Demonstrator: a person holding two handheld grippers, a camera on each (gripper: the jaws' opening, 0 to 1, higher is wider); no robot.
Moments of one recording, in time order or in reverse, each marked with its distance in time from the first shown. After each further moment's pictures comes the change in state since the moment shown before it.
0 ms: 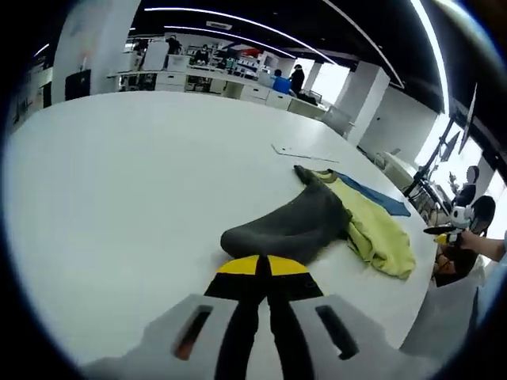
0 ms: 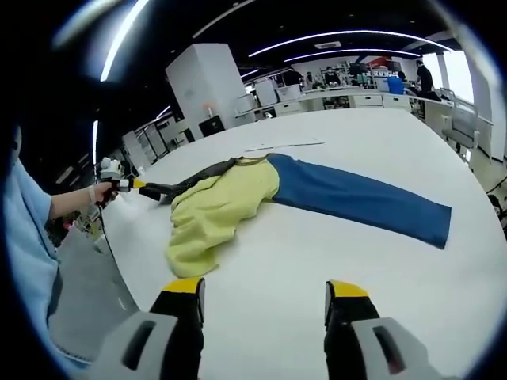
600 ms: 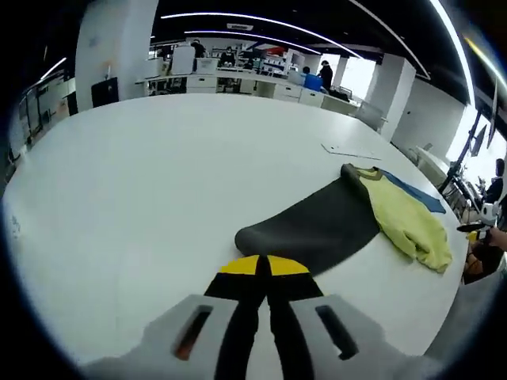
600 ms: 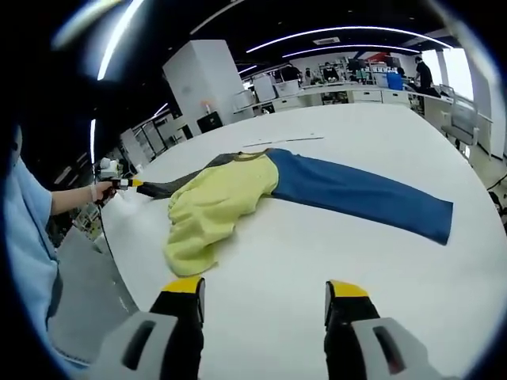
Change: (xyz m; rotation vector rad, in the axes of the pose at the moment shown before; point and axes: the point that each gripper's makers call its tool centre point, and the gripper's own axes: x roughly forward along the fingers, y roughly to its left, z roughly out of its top) left arm -0.016 0.085 -0.006 0.006 -0.003 0.198; right arm 0.005 -0.001 -0.005 0.009 0.023 -0.005
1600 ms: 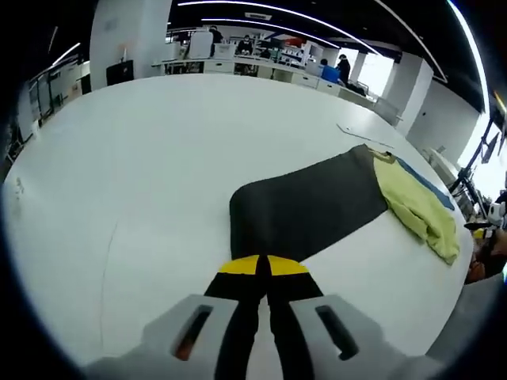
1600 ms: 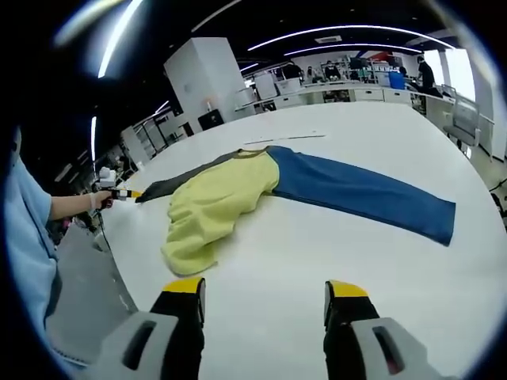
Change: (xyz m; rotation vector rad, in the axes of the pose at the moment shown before) left arm -0.003 -0.003 -0.058 -0.065 0.064 0.044; right arm 0.005 0.002 0.000 -0.010 0.009 0.002
